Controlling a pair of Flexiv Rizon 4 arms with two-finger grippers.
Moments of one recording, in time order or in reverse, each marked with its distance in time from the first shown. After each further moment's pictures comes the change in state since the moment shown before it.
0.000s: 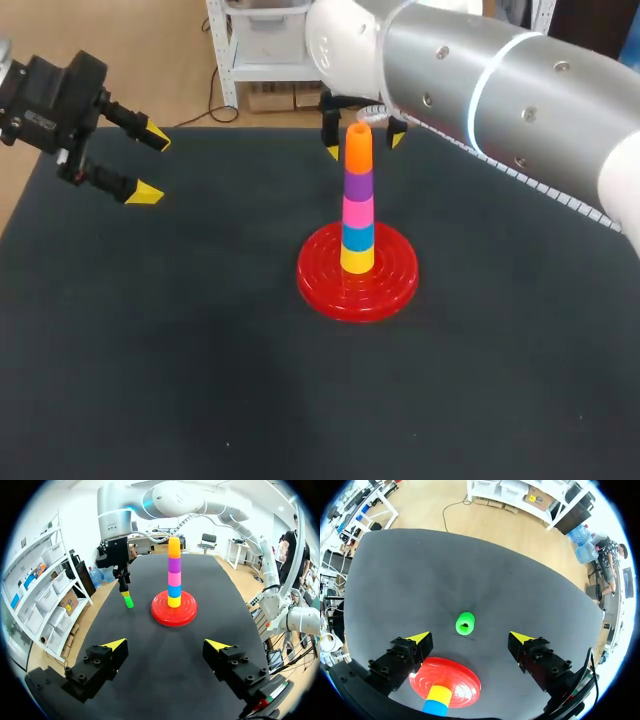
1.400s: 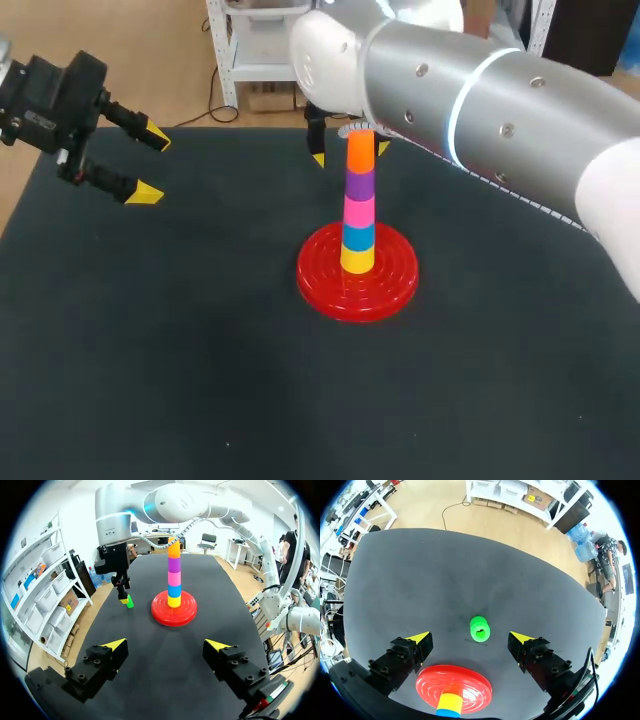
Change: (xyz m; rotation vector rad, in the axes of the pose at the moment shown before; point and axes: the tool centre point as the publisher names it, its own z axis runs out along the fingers) left arm 0.000 0.000 0.000 0.000 0.000 0.000; right arm -0.004 0.020 0.013 0.003 -0.014 0.023
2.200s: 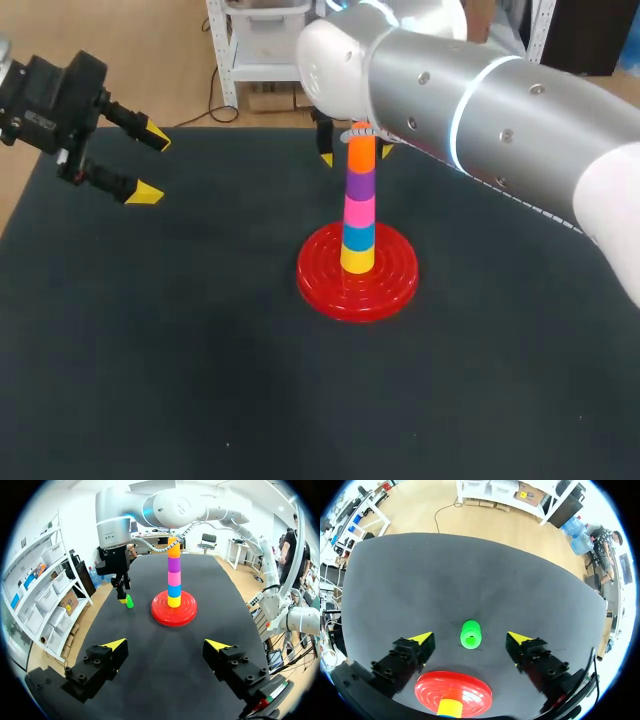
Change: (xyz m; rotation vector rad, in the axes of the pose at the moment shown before) left arm 0.000 0.000 0.000 0.000 0.000 0.000; right arm -0.005 -0.013 0.010 0.011 -0.009 0.072
